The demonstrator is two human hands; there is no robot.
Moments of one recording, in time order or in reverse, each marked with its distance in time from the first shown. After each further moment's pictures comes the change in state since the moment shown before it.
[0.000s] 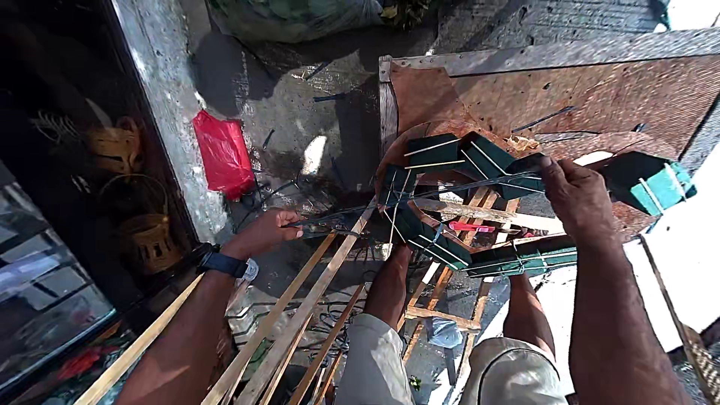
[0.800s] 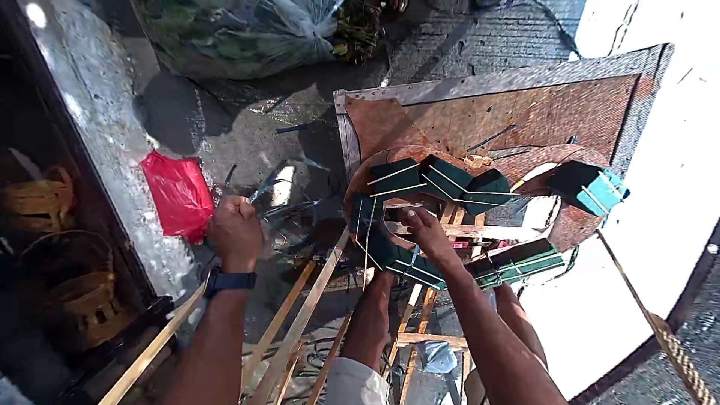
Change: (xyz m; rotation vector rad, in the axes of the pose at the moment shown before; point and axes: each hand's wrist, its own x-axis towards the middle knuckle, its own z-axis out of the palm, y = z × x) left_hand 0.068 0.086 0.015 0.252 0.881 -0.105; right_hand -0.002 -0.013 0.171 0.591 -0.358 0.160
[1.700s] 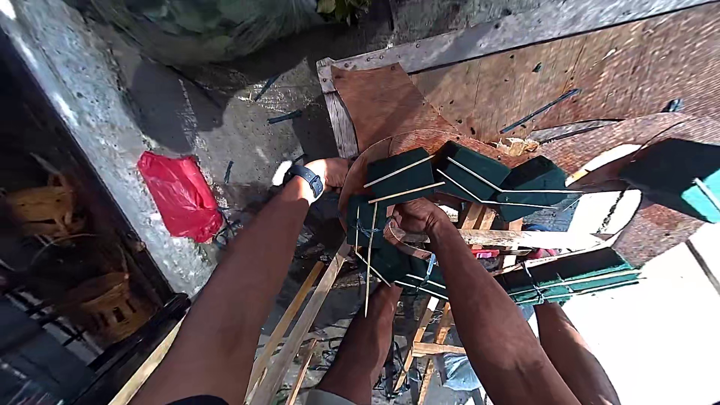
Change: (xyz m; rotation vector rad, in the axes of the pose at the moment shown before) left_hand 0.112 0.110 0.180 -0.309 -1.211 -0.030; right_hand 0.119 0.047 0.020 0.674 -0.427 0.315
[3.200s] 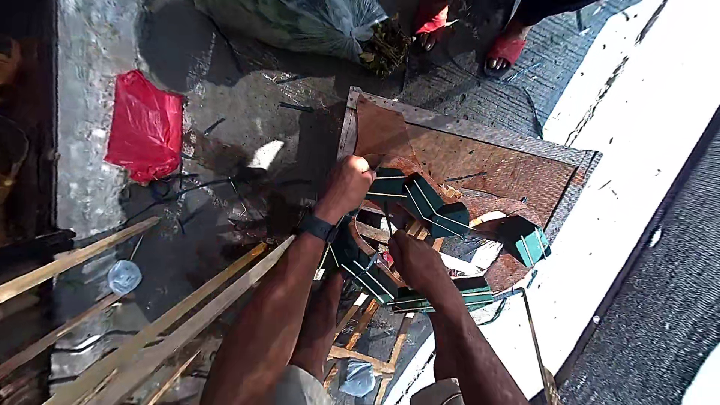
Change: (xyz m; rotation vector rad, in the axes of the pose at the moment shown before) left_hand -0.162 0.054 0.124 0.066 0.821 0.432; right_hand -0.226 -0.046 0.108 -1.887 0.357 0.043
